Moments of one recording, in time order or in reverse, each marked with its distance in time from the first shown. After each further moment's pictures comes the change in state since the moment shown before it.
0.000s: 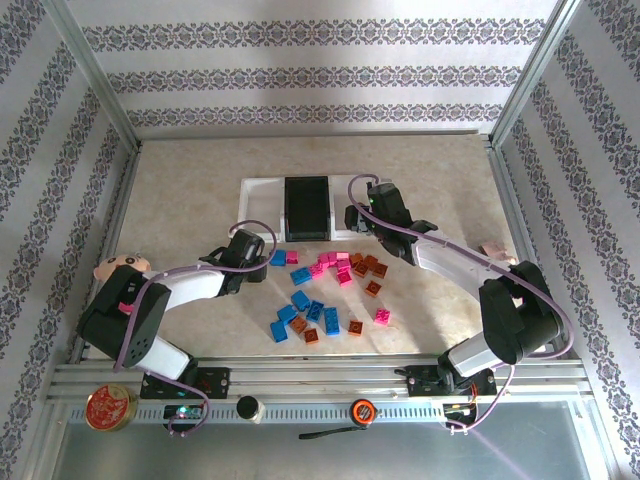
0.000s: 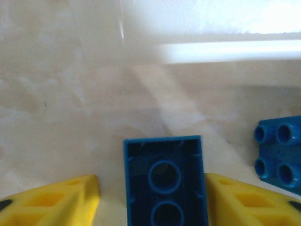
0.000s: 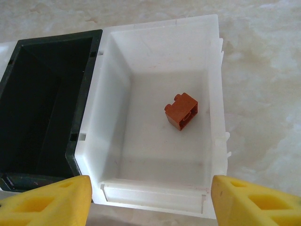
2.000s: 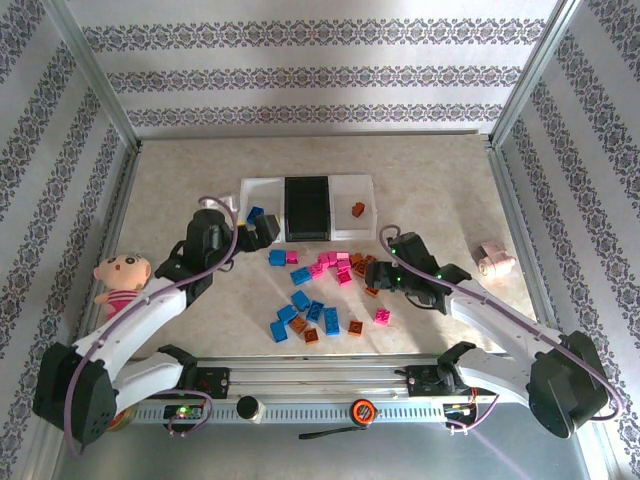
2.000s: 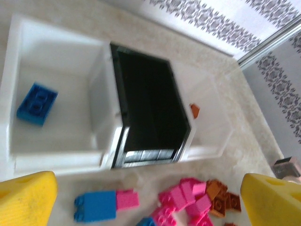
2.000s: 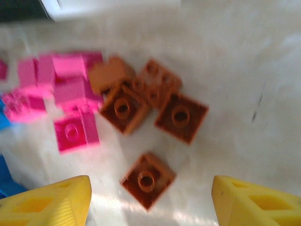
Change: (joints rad) left arm 0.066 -0.476 0.021 0.068 0.340 -0.184; right arm 0.066 -0.431 -0.347 -0.373 -0.126 0.110
